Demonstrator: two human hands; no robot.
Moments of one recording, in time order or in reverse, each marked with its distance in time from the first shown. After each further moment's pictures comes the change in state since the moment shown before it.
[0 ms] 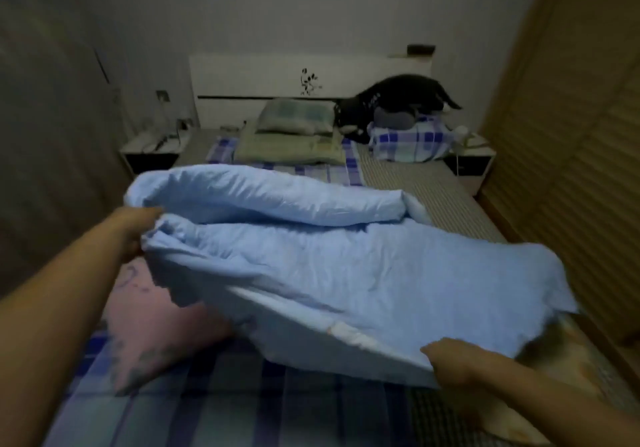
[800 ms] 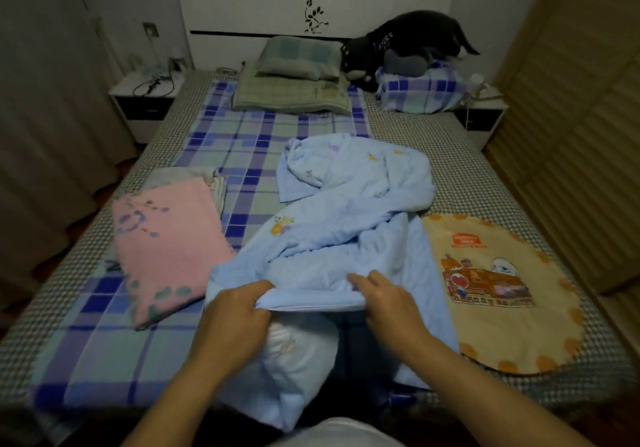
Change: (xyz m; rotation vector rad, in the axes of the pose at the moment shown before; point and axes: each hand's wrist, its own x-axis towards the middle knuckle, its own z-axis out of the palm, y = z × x) left_hand -0.260 -0.091 0.076 0.594 -0.185 0.570; right_hand -0.013 -0.145 0.021 0.161 0.791 -0.286
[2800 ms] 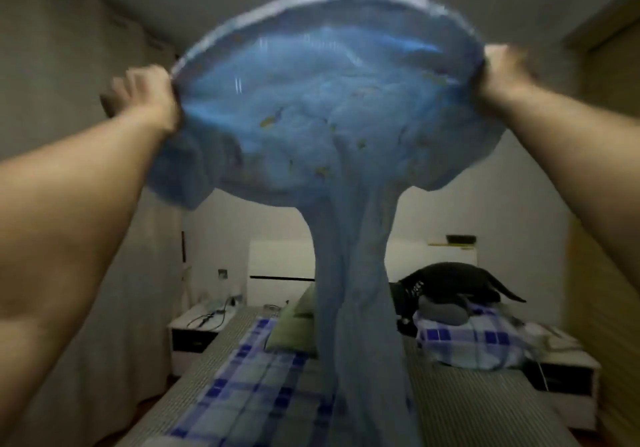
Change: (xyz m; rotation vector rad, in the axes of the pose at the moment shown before) left_hand 0.312 0.404 -0.444 0.627 1.235 -0.151; right_hand 0.387 0.110 -0.683 0.082 0.952 0.131
